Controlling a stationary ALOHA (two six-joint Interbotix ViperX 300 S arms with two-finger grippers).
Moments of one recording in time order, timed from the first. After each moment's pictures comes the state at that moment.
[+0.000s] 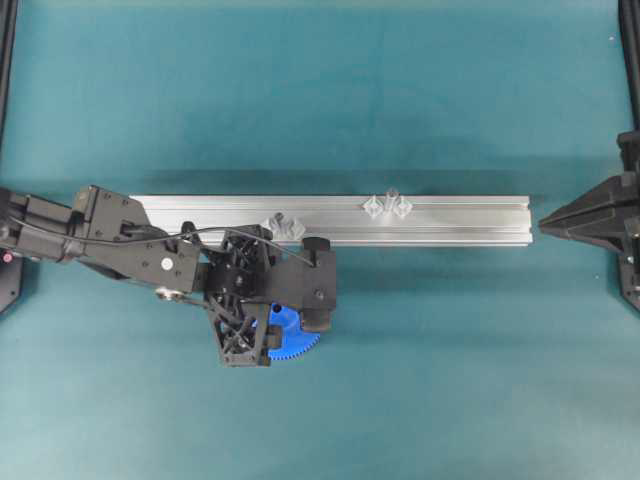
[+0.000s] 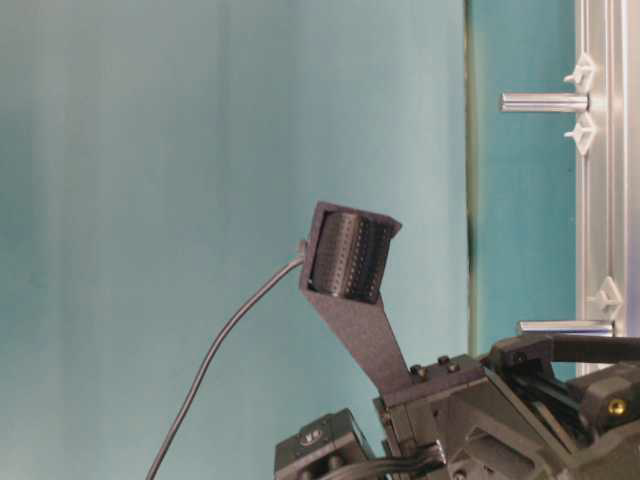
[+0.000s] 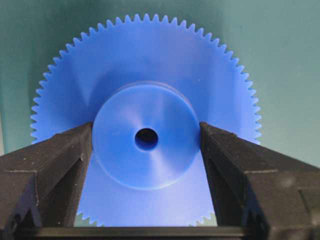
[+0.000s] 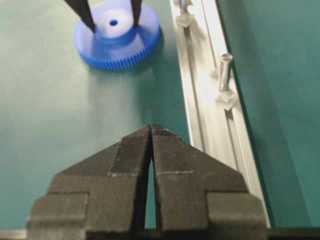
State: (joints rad) left arm -0.14 0.17 0.51 0.02 0.29 -0.12; right arm -0.01 -1.12 1.22 0.04 0.34 0.13
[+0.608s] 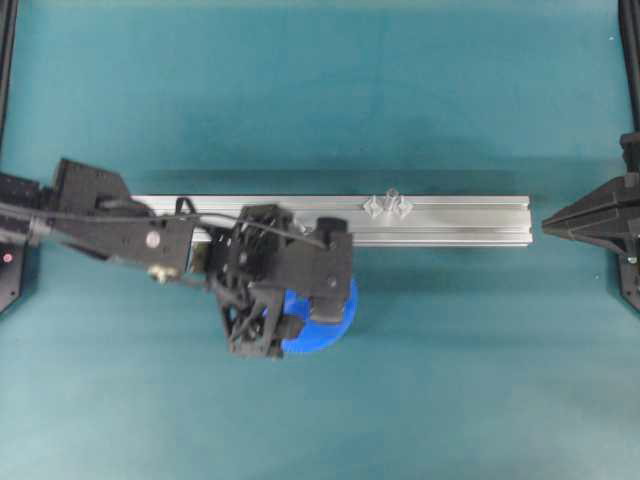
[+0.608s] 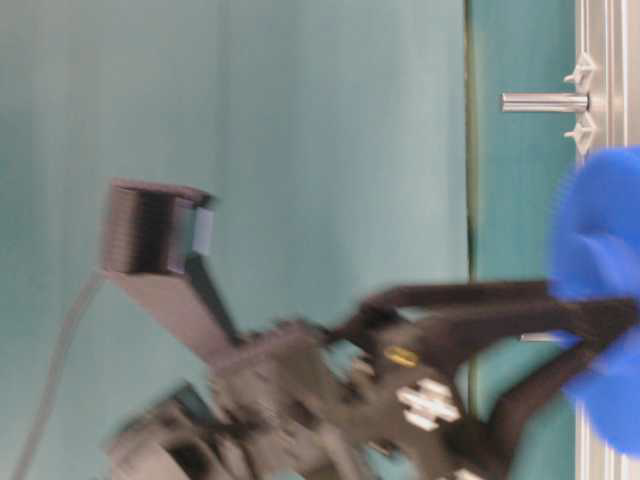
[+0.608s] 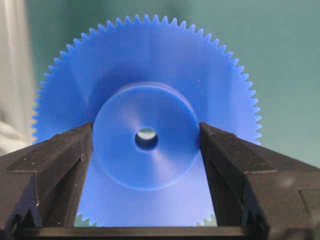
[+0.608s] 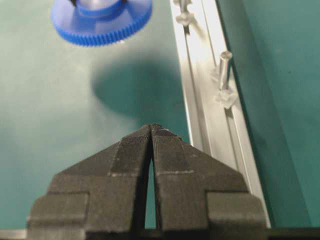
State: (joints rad) left arm -0.11 0.06 0.39 0.02 0.39 0.00; right arm -0.01 -1.14 1.24 0.04 0.34 0.13
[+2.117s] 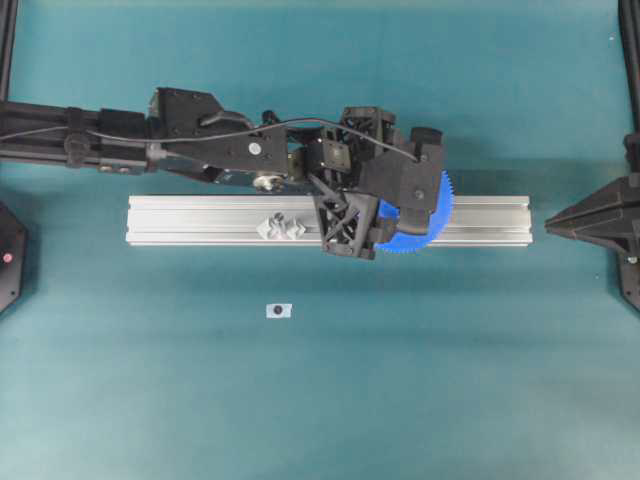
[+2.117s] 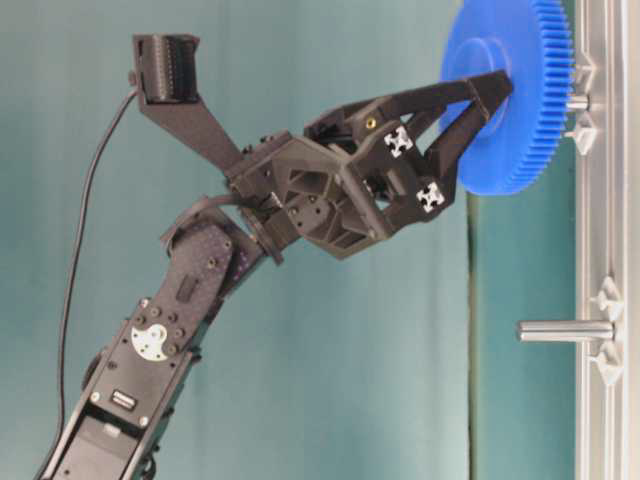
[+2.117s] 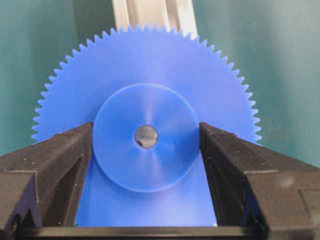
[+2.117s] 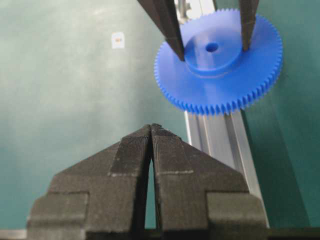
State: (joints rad) left arm 0.10 0.31 0.10 0.02 0.26 0.35; right arm -0.01 -1.18 1.26 0.03 0.33 0.13
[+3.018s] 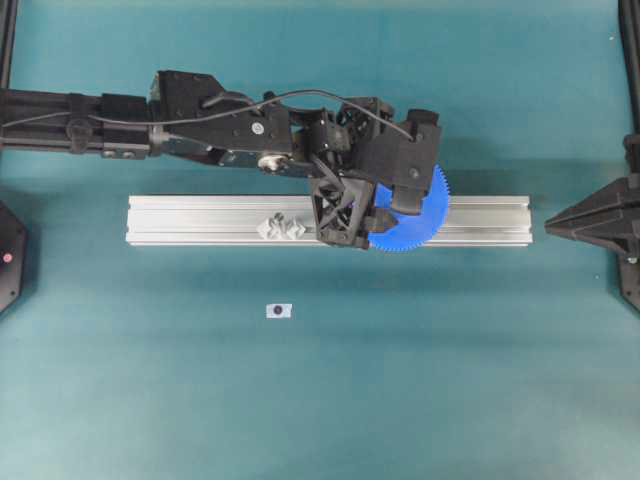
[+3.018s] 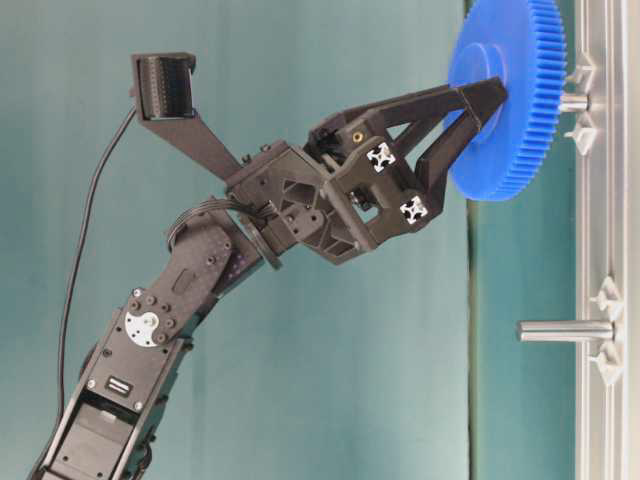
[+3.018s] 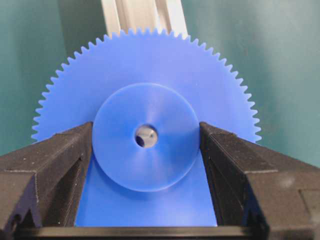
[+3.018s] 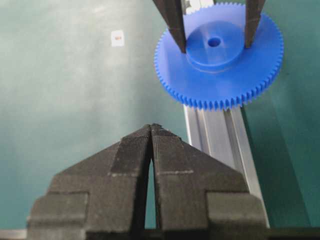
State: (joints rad) left arm 0.13 0.31 0.07 0.02 0.42 0.34; right arm -0.01 -1.18 1.27 0.03 0.33 0.13
